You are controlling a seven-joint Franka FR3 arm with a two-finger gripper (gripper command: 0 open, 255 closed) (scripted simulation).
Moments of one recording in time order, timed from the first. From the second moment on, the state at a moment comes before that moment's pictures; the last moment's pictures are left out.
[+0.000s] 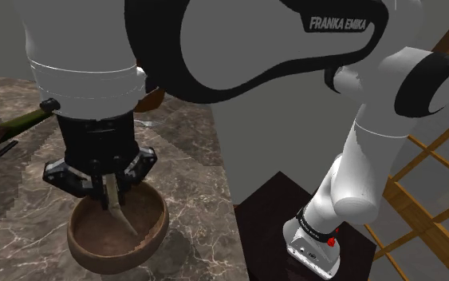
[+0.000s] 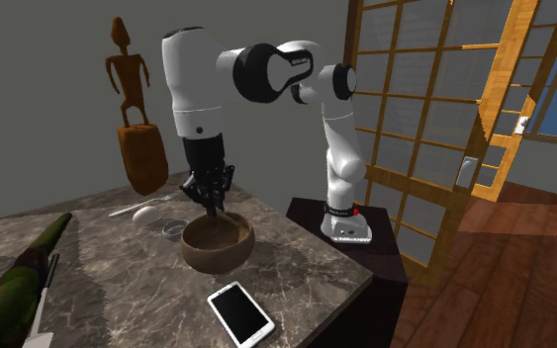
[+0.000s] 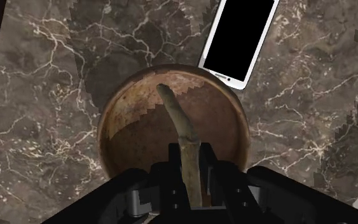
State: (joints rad) arm 0.32 0.24 0.84 -1.53 -0.11 1.69 1.46
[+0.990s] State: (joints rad) arm 0.32 0.24 0.84 -1.66 -0.11 1.83 1.46
